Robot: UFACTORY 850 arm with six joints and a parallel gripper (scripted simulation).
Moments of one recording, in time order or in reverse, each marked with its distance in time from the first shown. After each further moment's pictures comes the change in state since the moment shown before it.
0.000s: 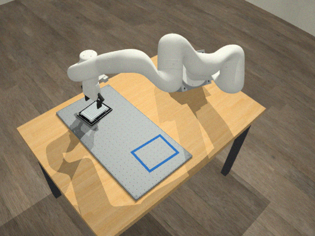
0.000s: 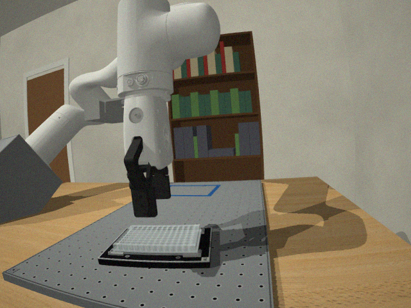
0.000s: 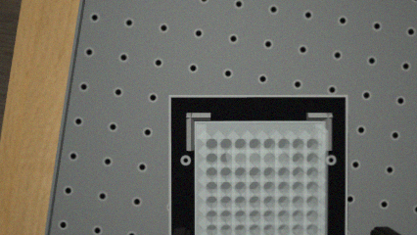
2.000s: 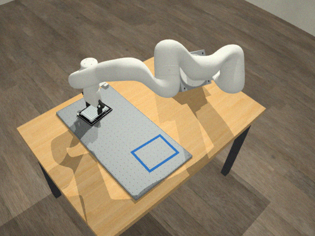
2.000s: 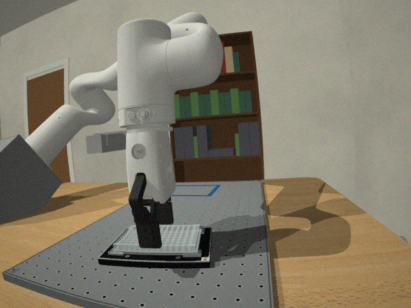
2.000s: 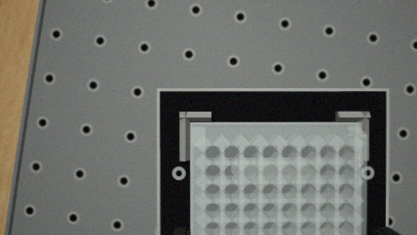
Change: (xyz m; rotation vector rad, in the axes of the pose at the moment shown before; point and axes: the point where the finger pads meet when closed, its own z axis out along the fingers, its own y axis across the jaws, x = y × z) arm 0.000 0.000 0.047 0.000 0.000 0.000
